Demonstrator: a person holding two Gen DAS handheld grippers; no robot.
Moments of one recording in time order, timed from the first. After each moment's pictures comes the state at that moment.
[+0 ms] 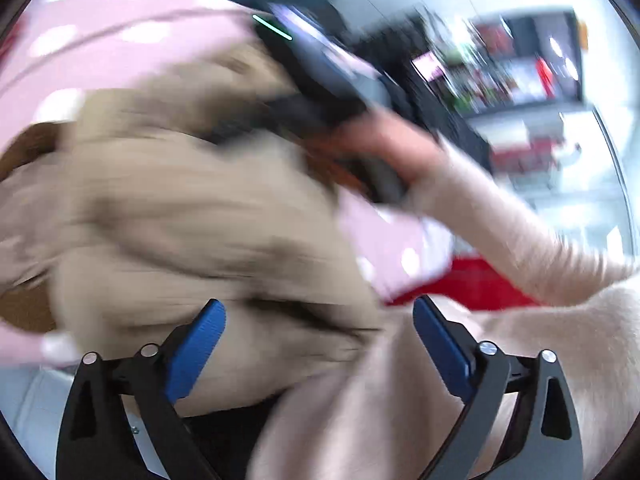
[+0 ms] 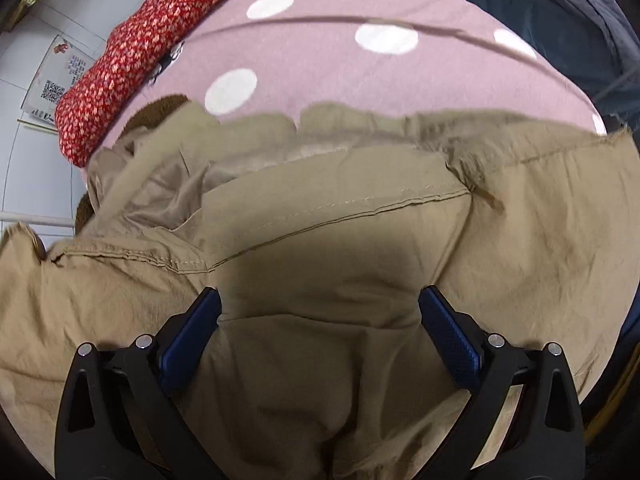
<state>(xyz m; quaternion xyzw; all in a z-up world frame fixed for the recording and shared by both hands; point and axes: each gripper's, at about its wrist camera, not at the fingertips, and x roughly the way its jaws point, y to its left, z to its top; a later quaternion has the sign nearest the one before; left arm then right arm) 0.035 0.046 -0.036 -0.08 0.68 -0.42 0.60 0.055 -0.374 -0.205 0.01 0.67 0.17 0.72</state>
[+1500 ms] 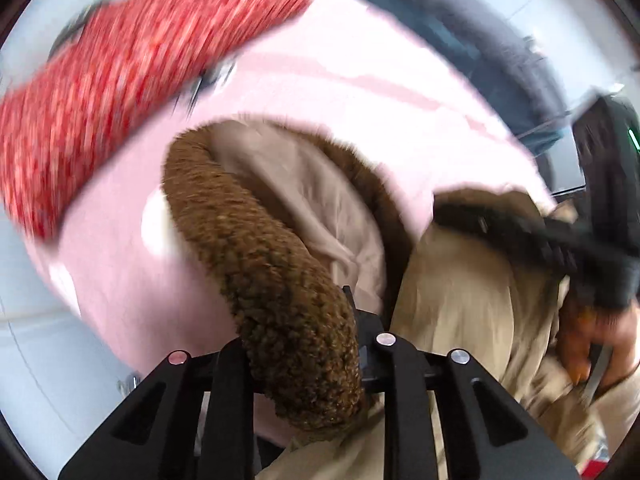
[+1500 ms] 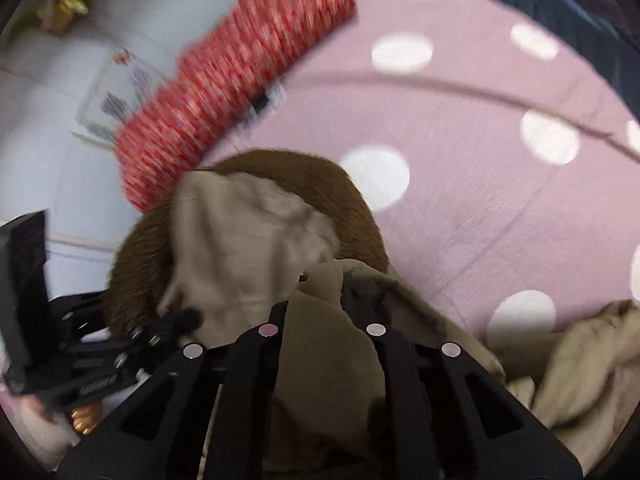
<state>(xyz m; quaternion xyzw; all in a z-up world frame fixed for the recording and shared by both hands) 0.141 0.118 -0.119 -0.10 0.63 -0.09 0.77 0.126 -0.243 -0.185 0.09 0.61 0.29 0.73</state>
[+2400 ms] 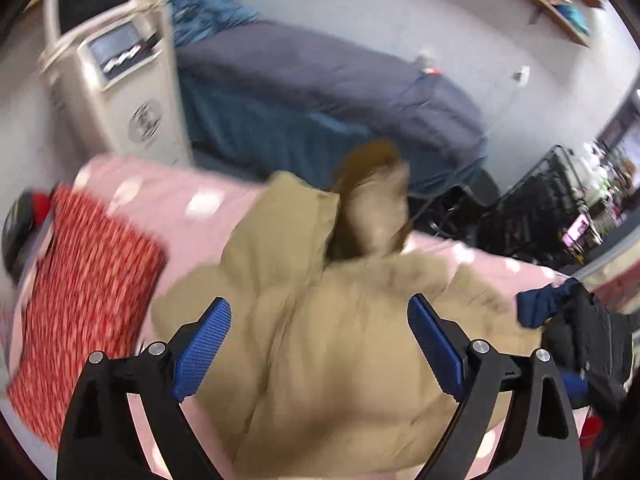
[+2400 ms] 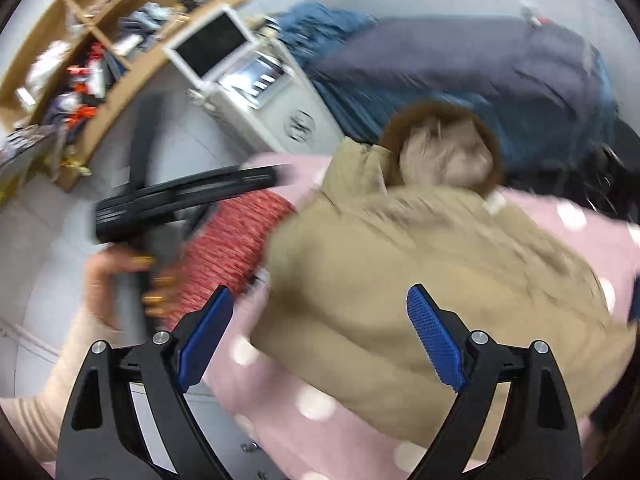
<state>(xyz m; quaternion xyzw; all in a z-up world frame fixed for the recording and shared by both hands) 0.286 -0.005 0.014 0.00 0.51 -0.20 0.84 0.061 -0.389 -0.024 0.21 0.45 0.14 0.86</state>
